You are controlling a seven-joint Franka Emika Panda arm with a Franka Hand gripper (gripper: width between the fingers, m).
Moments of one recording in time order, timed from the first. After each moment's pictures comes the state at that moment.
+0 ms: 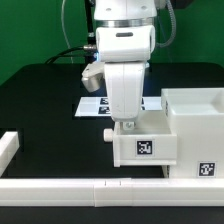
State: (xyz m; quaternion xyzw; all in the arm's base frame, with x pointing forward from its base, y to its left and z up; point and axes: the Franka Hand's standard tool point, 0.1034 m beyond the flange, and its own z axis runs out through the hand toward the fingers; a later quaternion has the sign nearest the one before) arm 0.559 -0.014 0.058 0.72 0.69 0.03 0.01
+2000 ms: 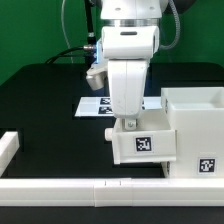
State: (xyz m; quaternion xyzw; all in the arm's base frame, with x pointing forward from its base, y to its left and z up) arm 0.556 -0.008 0.058 0.75 0.66 0.03 0.03
